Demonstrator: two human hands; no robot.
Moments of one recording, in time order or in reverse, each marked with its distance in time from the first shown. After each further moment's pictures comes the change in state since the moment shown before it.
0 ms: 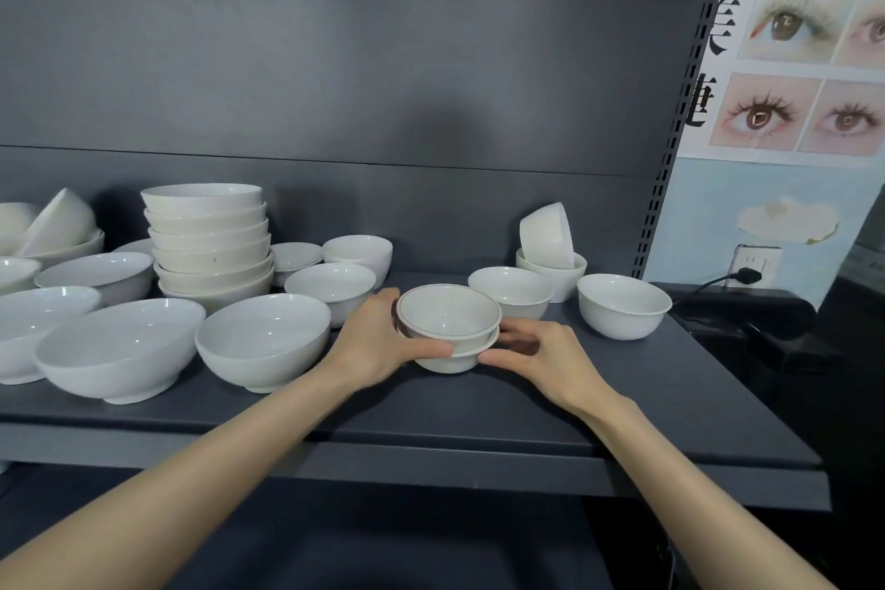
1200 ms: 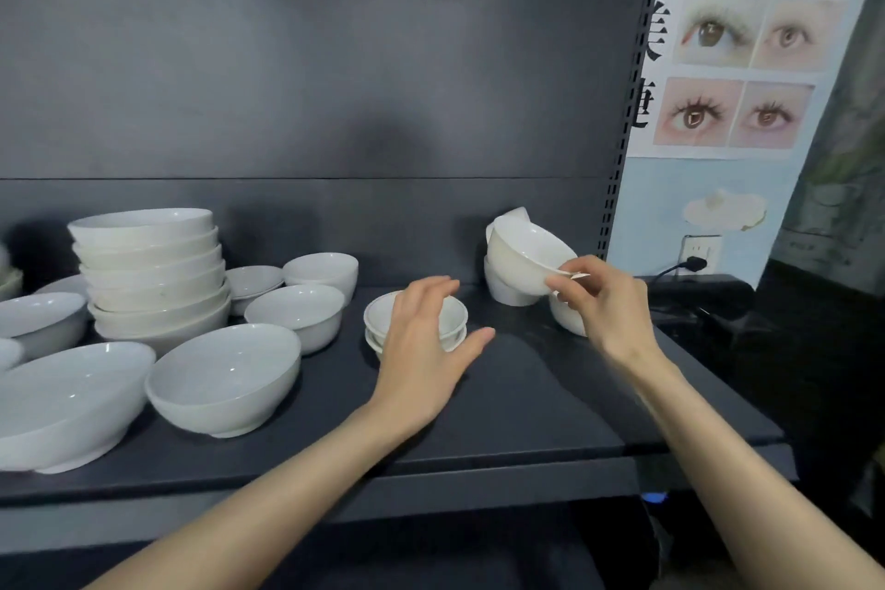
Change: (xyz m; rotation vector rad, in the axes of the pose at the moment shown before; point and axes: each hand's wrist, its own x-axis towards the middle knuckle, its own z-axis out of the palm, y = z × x) left_hand -0.011 0.037 0.042 0.056 0.170 0.379; right_hand 0.006 -0.005 -0.062 -0.067 0.548 0.062
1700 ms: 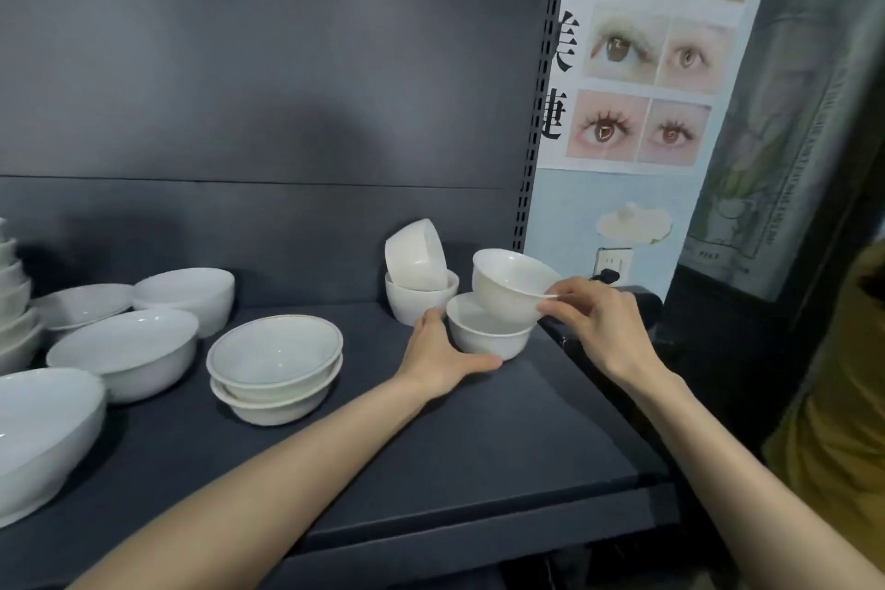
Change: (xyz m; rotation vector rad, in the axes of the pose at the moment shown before) left_hand 0.073 0.026 0.144 -0.204 -0.410 -0.414; right_hand 0.038 0.079 -0.097 -0.211 -0.049 -0.028
